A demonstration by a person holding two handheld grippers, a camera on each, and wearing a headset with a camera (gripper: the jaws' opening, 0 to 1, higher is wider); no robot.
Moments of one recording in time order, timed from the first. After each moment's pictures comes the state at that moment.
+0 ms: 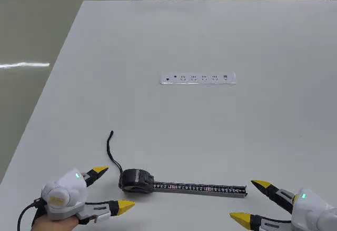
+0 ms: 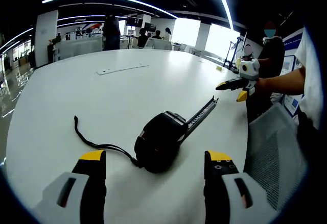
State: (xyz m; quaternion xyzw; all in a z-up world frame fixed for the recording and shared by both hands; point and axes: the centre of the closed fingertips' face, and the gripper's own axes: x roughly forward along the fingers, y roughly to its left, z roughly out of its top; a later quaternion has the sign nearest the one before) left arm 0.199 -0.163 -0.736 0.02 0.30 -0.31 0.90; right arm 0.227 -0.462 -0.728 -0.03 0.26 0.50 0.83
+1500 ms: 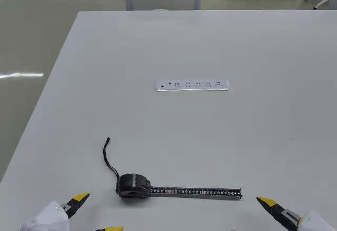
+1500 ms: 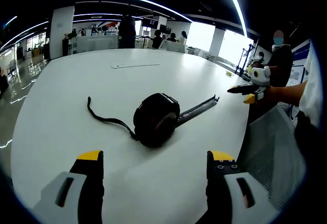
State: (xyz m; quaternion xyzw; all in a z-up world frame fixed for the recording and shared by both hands) left arm 0.148 -0.146 -0.738 -0.01 0.31 -0.25 0.92; right arm 0.193 -0.481 -0.719 -0.02 0.25 0.45 0.86
